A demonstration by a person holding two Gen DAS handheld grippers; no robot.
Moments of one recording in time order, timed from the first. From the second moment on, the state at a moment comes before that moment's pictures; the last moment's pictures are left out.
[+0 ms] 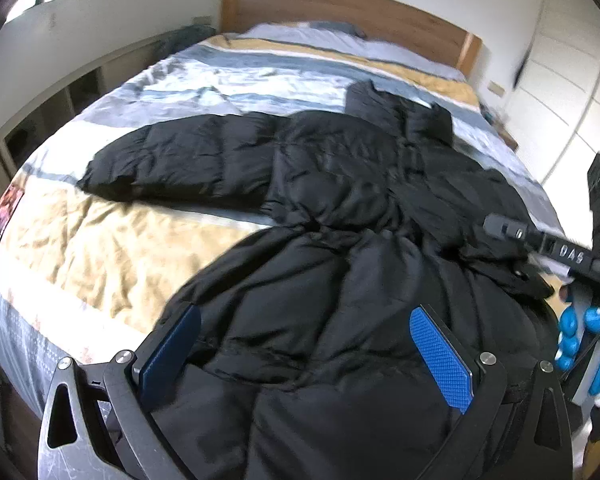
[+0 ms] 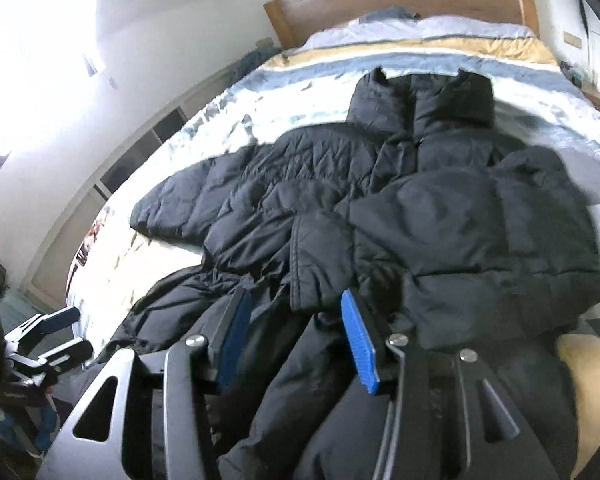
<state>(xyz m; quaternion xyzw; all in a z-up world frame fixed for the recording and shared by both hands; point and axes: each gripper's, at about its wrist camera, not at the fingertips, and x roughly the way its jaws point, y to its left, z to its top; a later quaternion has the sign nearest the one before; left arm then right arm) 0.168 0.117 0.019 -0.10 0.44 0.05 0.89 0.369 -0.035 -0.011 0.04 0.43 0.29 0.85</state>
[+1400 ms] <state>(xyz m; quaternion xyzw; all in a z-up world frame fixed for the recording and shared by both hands) 0.404 -0.033 -0.077 -0.01 0.48 0.00 0.88 0.465 -0.184 -0.083 0.03 0.43 0.10 0.90</state>
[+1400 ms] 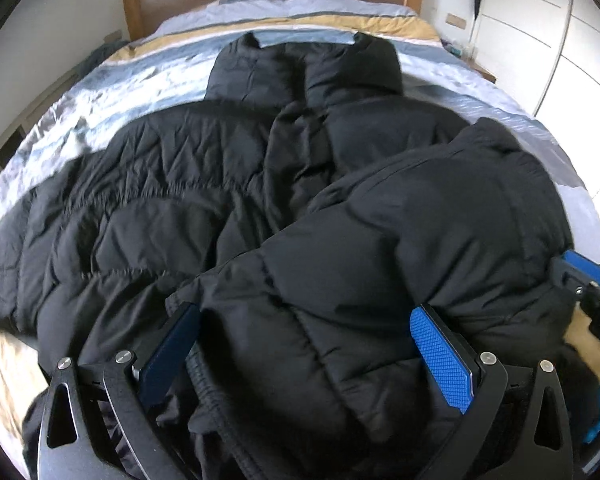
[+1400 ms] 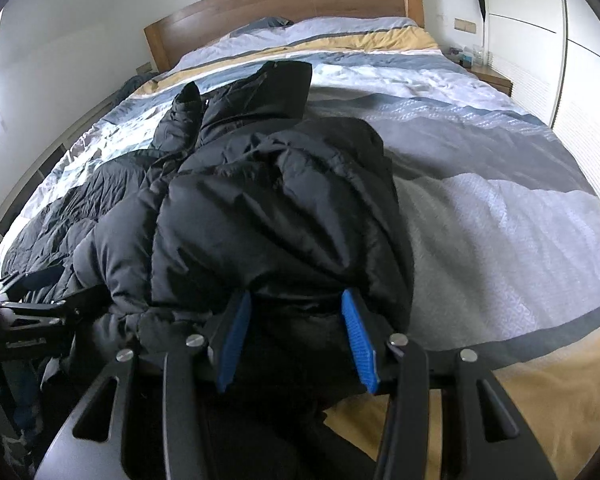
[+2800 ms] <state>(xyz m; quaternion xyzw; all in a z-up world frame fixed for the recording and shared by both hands) 0.355 -0.011 -0.032 0.00 0.47 0.04 0.88 0.415 -0.190 -0.058 0.01 0.44 0.06 0.89</state>
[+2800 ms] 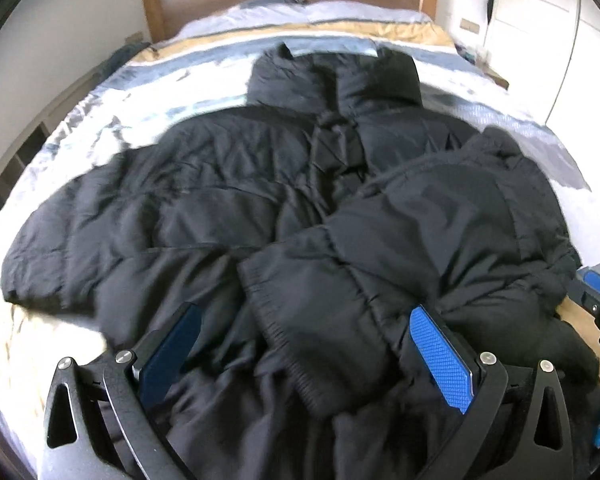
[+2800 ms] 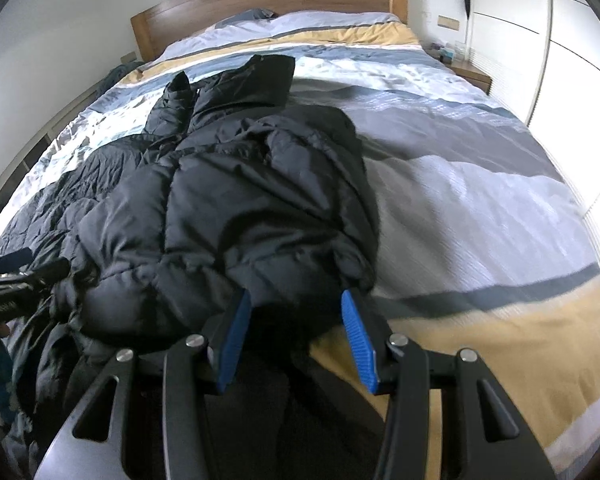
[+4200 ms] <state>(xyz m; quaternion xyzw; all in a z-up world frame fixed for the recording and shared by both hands) 0.054 0.094 0.139 -0.03 0.34 0.05 0.94 0.127 -0.164 0.083 0.07 0.35 0.08 0.93</state>
